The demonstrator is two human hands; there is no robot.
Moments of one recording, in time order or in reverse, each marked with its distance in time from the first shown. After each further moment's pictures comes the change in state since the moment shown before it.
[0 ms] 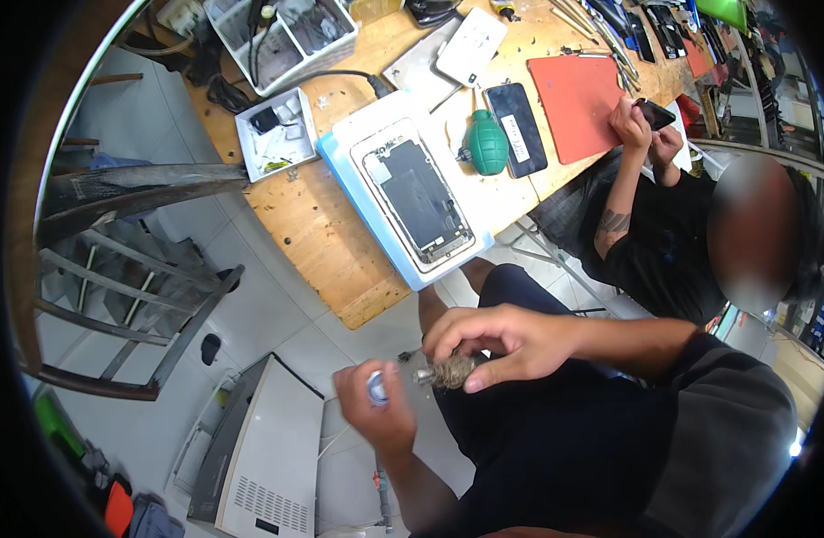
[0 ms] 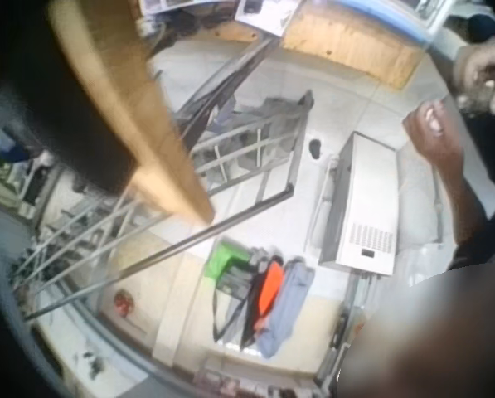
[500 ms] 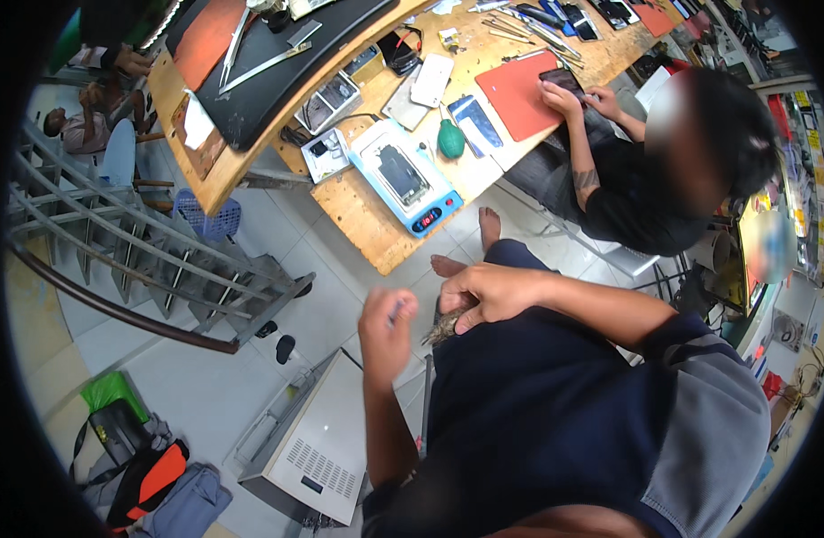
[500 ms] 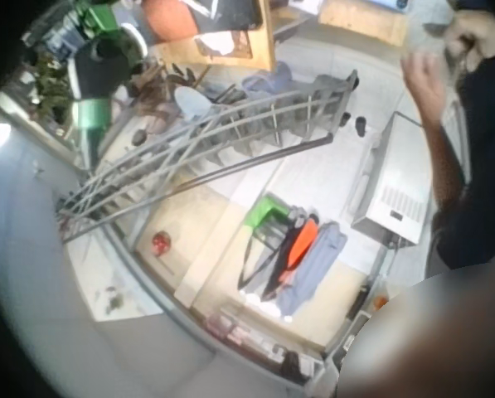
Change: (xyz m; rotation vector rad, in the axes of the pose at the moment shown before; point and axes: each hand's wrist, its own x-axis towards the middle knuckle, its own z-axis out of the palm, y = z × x) left_hand -0.013 0.106 -0.083 -0.078 -0.370 0.367; right_hand -0.074 -0.037 0.078 -0.629 0.027 0.004
